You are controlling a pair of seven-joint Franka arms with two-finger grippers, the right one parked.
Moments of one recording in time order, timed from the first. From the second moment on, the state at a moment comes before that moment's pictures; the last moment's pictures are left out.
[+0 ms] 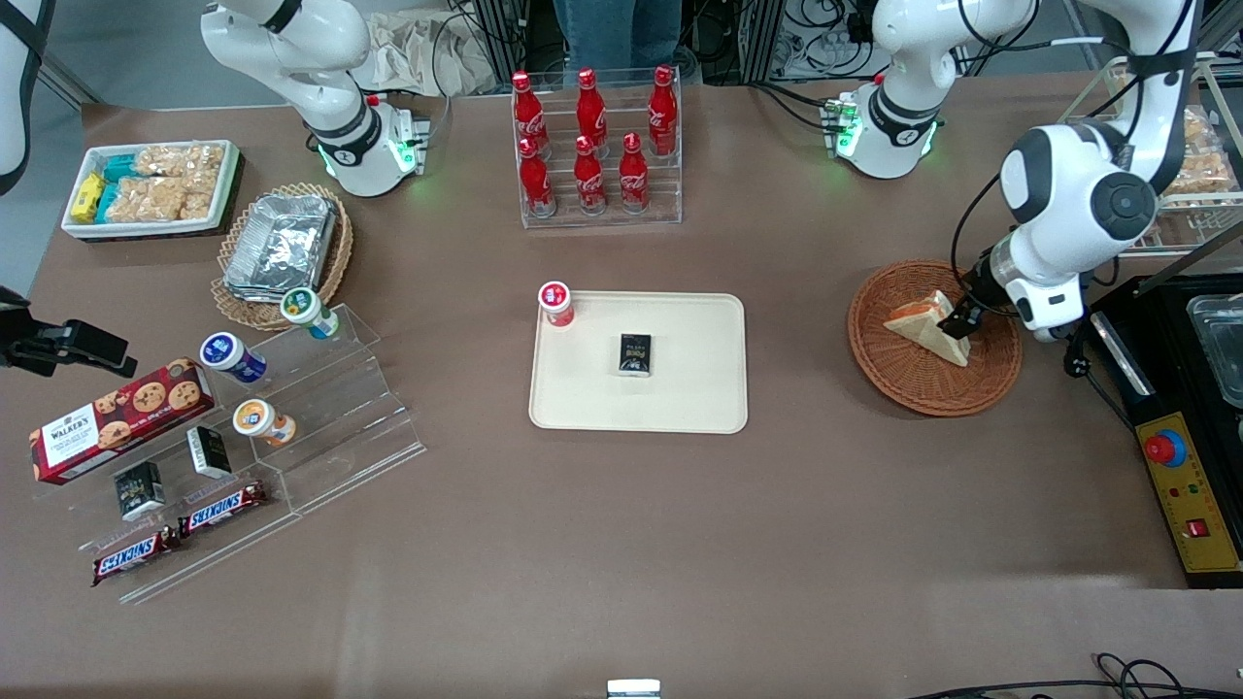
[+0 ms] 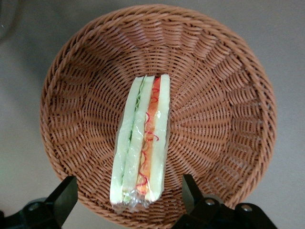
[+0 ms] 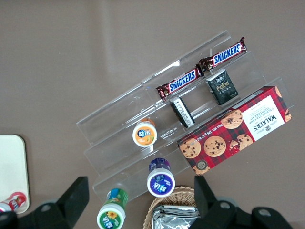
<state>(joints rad) 0.24 -0.08 -0.23 -2.51 -0.06 2.32 -0.97</state>
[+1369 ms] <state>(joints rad) 0.23 0.01 -0.28 -2.42 -0.06 2.34 -0.97</state>
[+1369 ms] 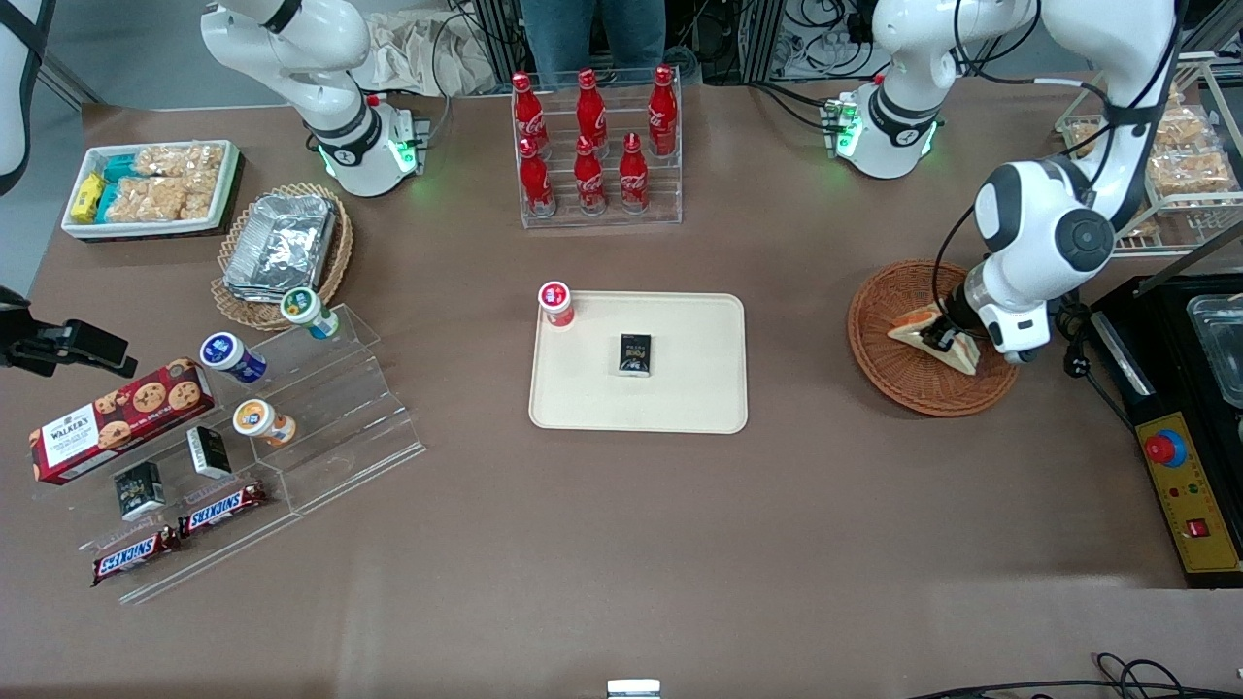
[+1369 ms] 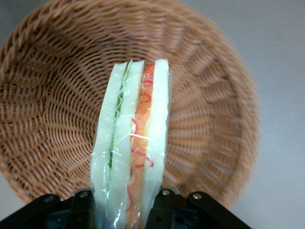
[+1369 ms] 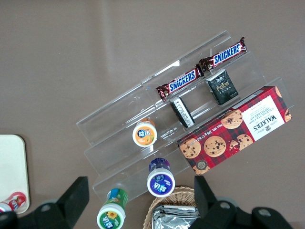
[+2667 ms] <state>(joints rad) 0.00 0.15 -0.64 -1.87 0.03 1.84 -0.49</state>
